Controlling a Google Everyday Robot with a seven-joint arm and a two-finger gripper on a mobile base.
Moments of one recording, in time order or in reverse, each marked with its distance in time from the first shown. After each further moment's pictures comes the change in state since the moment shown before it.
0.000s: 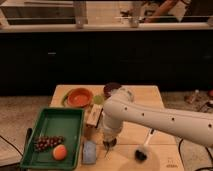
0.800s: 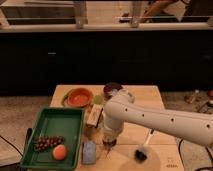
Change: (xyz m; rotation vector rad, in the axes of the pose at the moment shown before) arm 0.003 0.006 0.009 -0.002 0.001 0.010
